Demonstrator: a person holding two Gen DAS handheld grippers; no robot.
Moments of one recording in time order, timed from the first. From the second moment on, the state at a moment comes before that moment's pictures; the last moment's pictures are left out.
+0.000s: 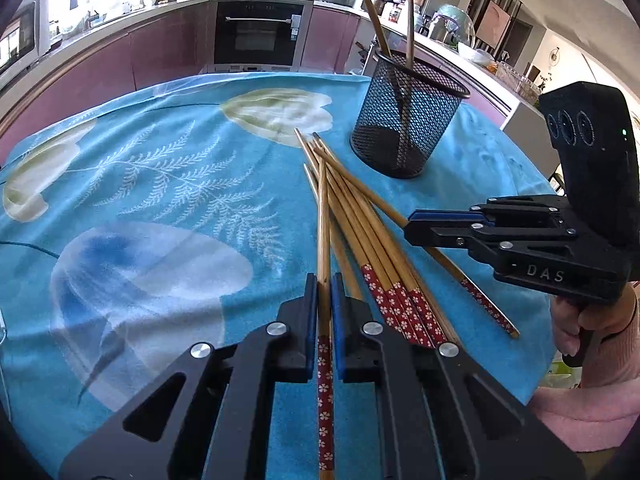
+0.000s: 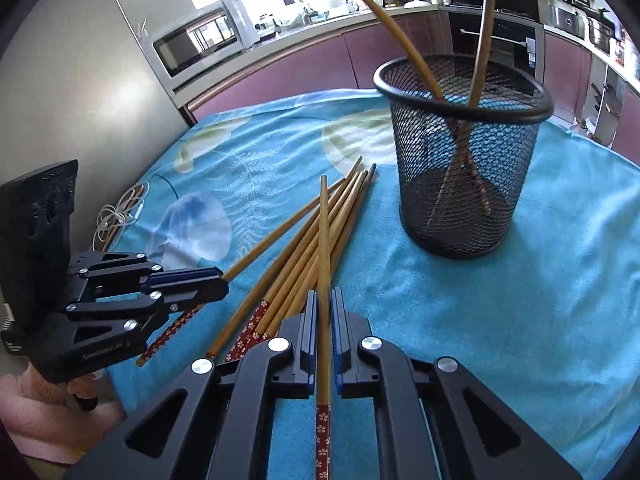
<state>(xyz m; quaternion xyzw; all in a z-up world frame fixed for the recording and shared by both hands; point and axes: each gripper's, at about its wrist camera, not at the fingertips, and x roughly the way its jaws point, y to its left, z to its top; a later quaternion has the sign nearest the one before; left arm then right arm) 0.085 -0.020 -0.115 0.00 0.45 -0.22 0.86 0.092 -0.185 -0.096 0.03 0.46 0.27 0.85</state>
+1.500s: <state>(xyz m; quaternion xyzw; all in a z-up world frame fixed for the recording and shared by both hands) 0.080 -0.023 0.016 -0.07 0.28 -0.31 0.91 0.066 -0.260 0.022 0.06 0.26 0.27 0.92</state>
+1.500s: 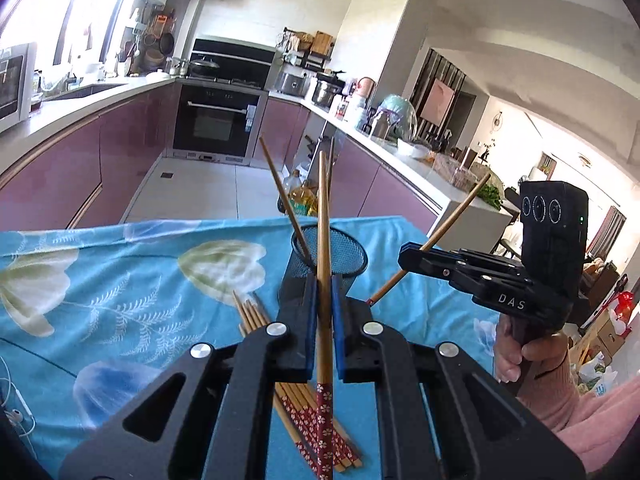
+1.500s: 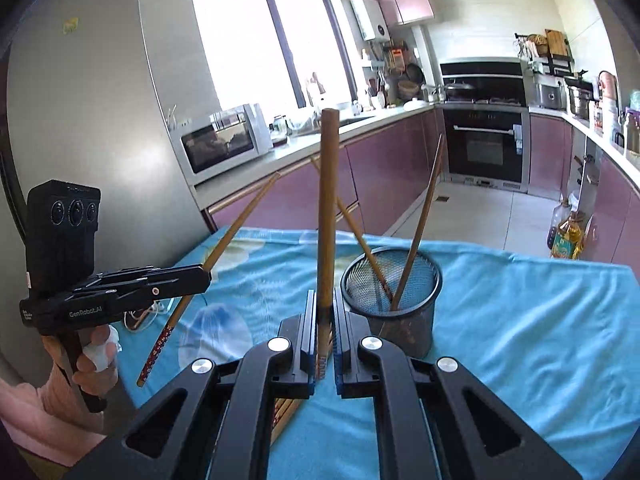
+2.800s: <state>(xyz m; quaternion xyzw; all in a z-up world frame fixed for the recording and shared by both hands) 0.228 -0.147 0.008 -0.05 0.17 -0.17 0.97 0.142 -0.286 0.029 0.07 0.26 0.24 0.93</state>
